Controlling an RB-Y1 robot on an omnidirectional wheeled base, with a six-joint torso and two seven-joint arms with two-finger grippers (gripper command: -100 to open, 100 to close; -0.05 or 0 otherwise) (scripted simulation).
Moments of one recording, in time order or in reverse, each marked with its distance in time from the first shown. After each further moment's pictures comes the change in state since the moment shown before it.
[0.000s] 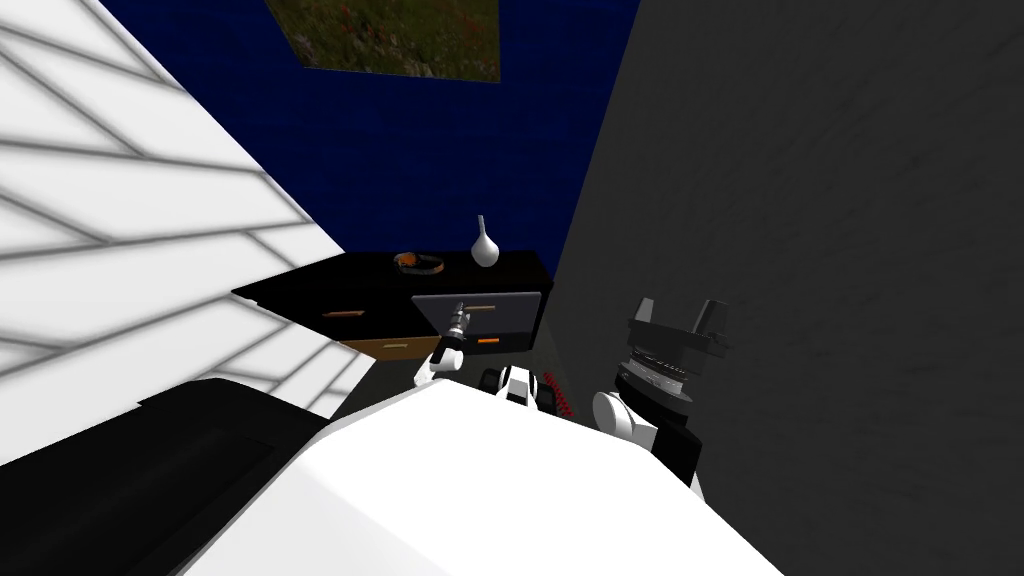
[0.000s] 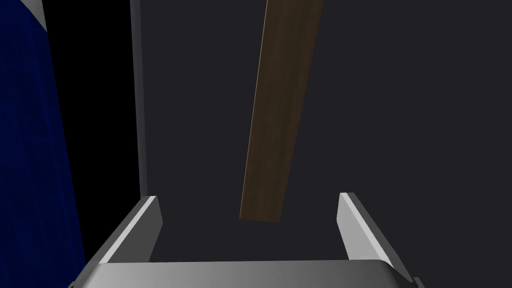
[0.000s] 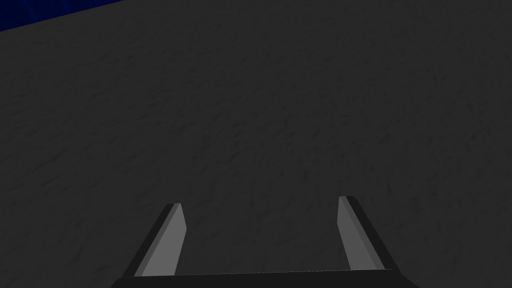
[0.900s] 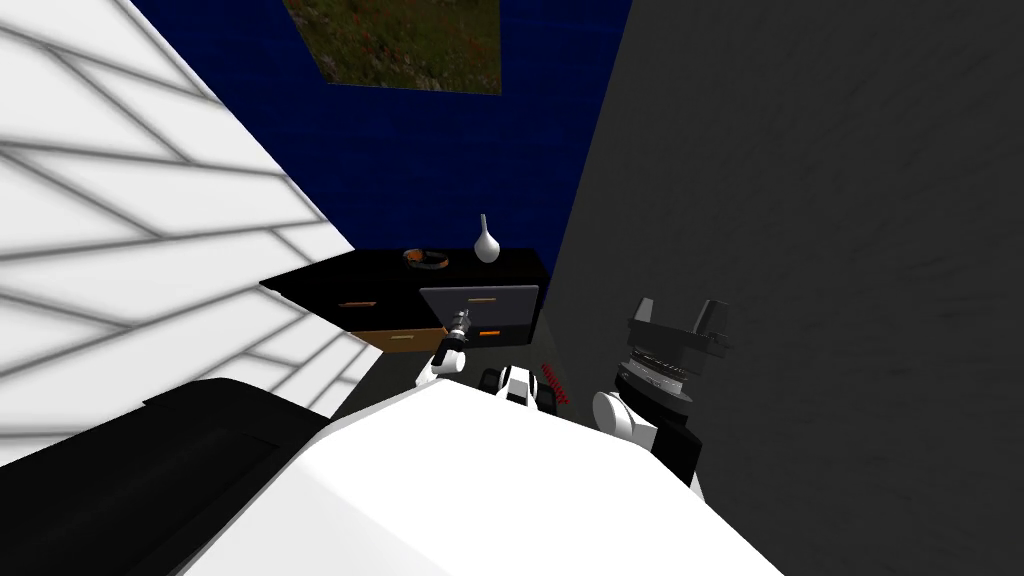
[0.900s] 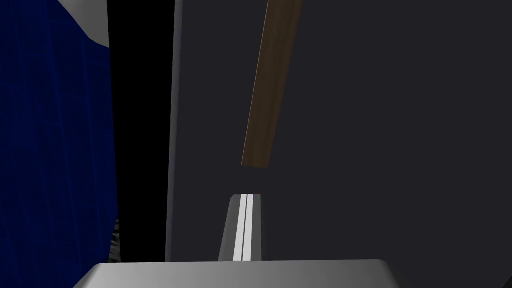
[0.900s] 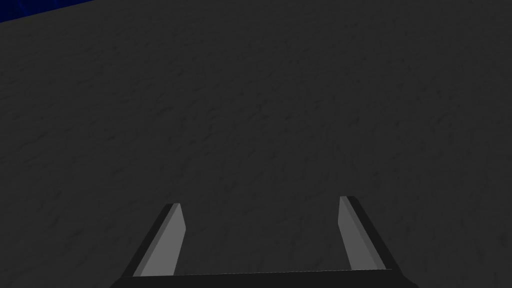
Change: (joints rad) left arm 0.025 -0.041 -0.008 -0.037 0.003 0.017 0.000; right arm -0.001 0.000 0.000 0.000 0.000 0.000 0.000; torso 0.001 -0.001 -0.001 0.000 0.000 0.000
